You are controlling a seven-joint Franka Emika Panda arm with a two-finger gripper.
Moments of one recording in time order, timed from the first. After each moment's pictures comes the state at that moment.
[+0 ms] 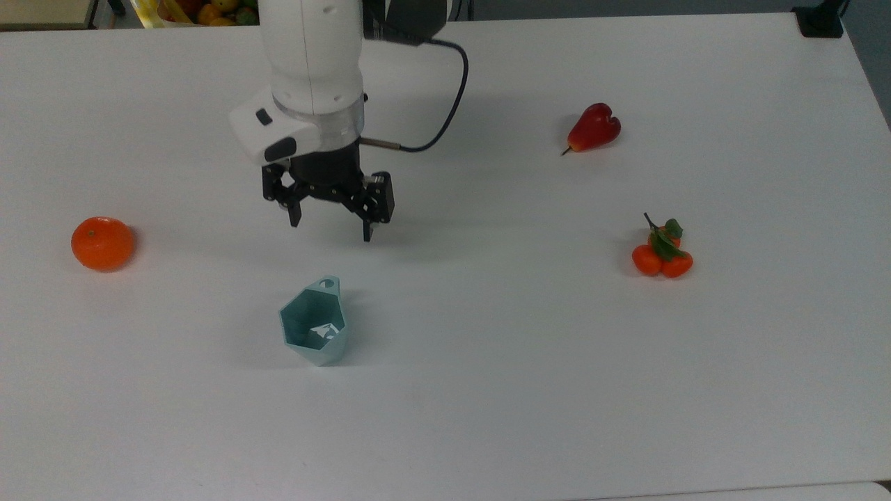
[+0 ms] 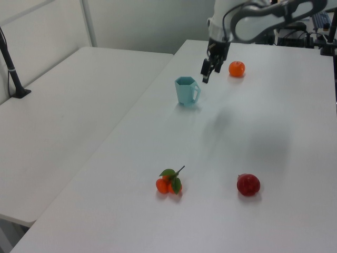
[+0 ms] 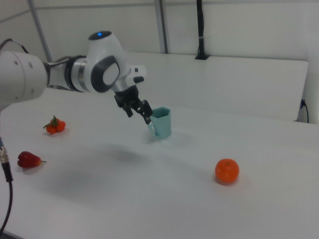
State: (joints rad) arm -0.02 0.41 0.05 -1.59 -0.10 2.24 0.21
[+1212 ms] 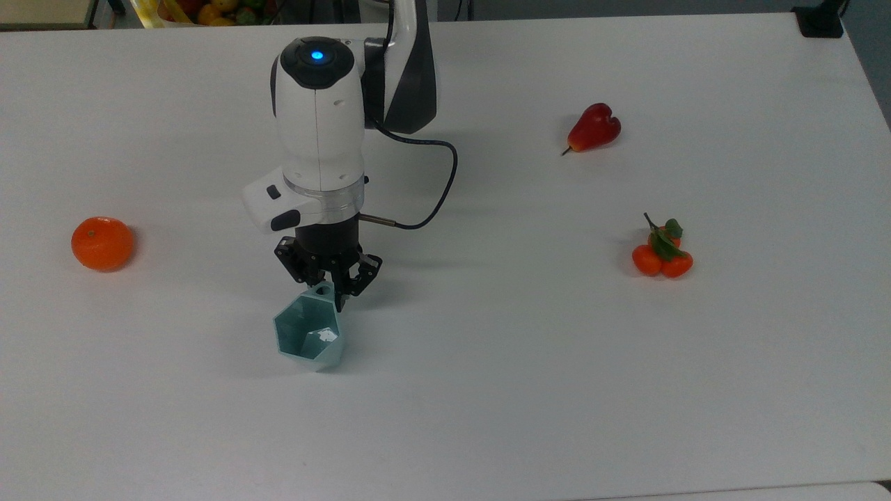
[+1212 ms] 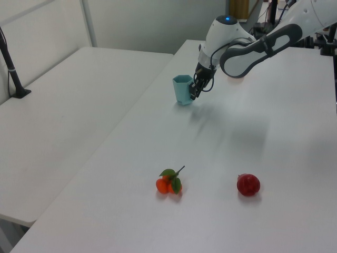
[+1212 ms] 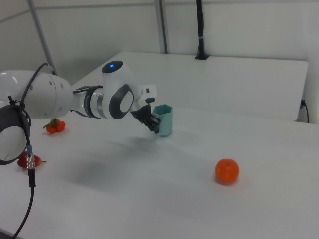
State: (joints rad) arm -0.02 0.60 0.03 -1.55 -0.15 2.55 0.29
